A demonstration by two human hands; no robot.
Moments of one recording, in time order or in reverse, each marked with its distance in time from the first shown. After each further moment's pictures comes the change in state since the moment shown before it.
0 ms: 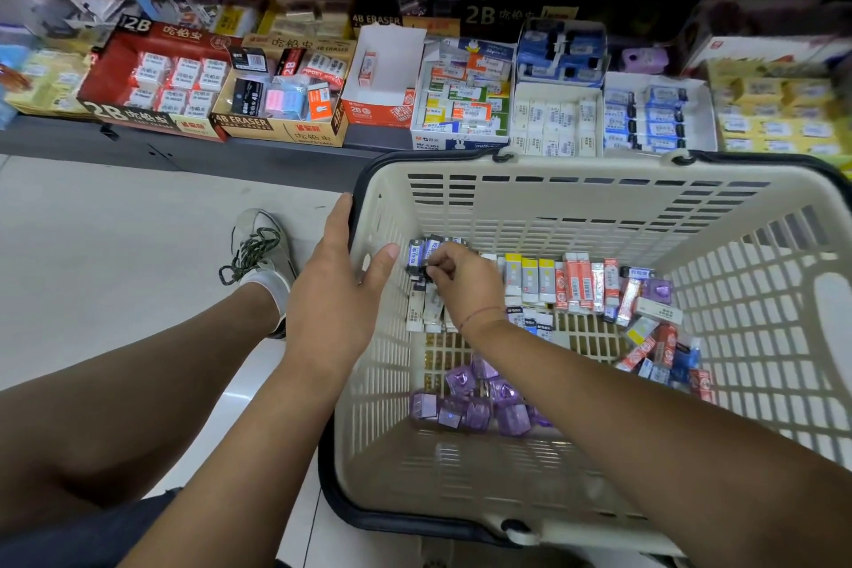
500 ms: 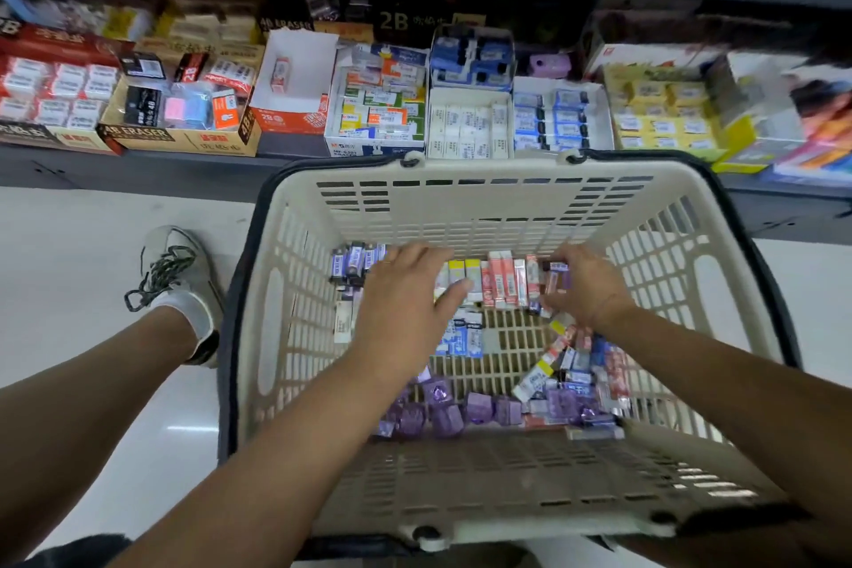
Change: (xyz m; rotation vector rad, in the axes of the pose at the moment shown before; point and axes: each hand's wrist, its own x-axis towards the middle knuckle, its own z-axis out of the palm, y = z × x) left_hand -0.008 0.057 0.092 0.098 -0.239 0.486; right_hand -0.004 0.119 -0.190 -0.682 -0.018 0.222
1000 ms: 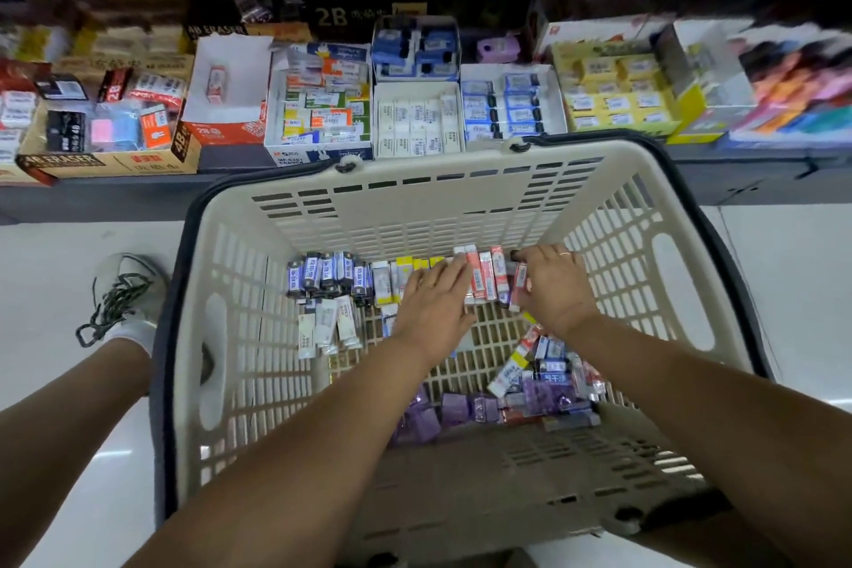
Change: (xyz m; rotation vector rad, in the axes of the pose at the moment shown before) left_hand 0.043 -0.008 0.121 0.356 -0.421 0.162; right_hand 0.002 0.017 0.029 -0.247 0.119 -0.127
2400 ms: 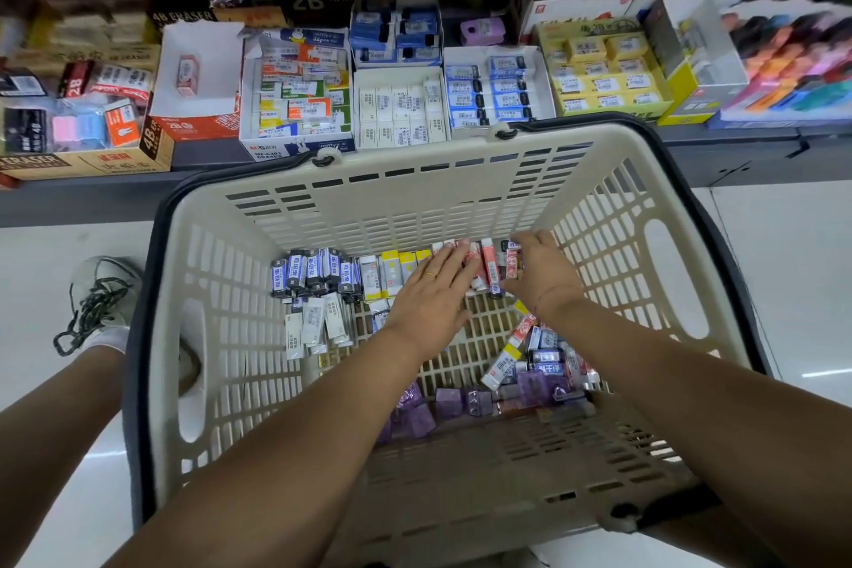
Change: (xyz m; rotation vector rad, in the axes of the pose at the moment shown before) left_hand 0.008 0.001 0.004 0.058 0.032 0.134; right_hand 0.004 -0.005 0.000 0.391 -0.093 0.209
